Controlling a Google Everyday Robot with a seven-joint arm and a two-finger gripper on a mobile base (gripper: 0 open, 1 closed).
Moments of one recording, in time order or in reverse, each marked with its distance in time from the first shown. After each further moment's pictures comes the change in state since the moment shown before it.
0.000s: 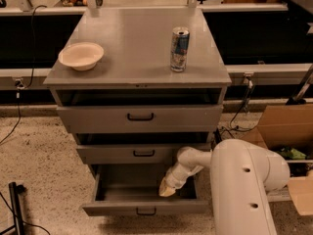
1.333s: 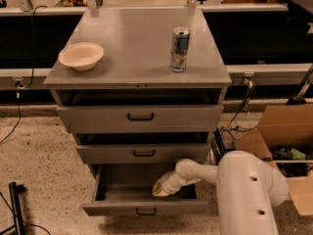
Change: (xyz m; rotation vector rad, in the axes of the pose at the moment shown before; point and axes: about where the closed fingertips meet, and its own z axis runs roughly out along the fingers) arm -0.004 -0.028 0.045 0.204 -0.086 -0.070
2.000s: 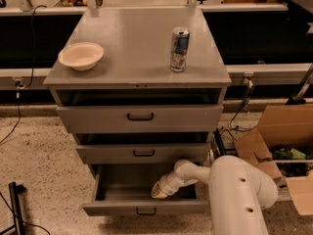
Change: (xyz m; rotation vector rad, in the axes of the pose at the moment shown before) arm 0.012 -0.003 0.029 -0.041 -0.024 0.026
